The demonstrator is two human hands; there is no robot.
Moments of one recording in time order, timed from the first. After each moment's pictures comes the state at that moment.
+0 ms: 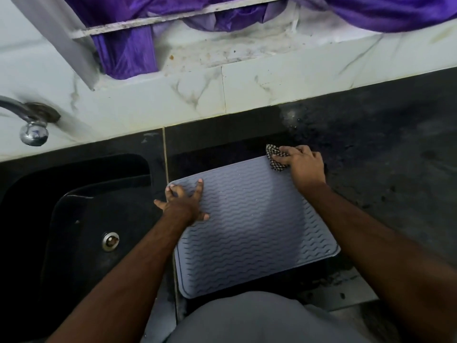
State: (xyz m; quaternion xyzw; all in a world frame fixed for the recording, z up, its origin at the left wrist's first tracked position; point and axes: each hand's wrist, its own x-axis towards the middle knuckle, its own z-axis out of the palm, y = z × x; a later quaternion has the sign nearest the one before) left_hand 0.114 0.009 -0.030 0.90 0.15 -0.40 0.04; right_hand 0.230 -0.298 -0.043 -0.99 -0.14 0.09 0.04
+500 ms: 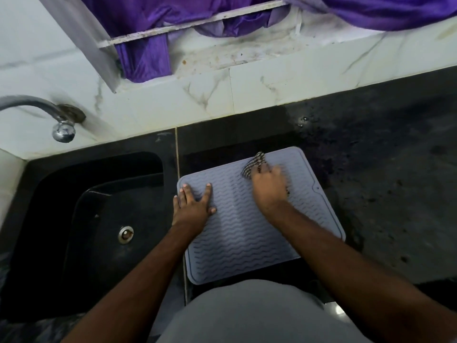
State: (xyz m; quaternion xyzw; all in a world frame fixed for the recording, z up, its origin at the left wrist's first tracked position) left_hand 0.058 0.005 -0.054 0.96 0.11 -0.24 0.03; right_hand 0.151 -0.195 -0.046 -0.99 -0.12 0.07 0.01
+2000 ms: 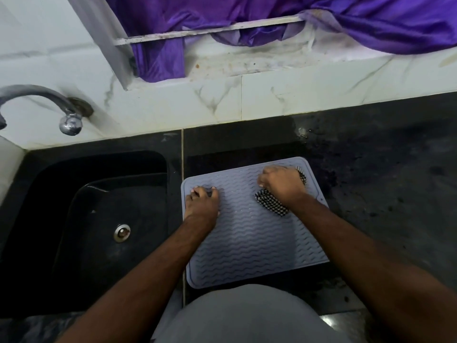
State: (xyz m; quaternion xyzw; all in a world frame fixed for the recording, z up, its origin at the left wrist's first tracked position) left_hand 0.079 -0.016 -0.029 0.96 0.08 -0.26 -0.02; right_hand 0.199 -0.237 -0.042 -0.94 -0.32 0.04 0.04
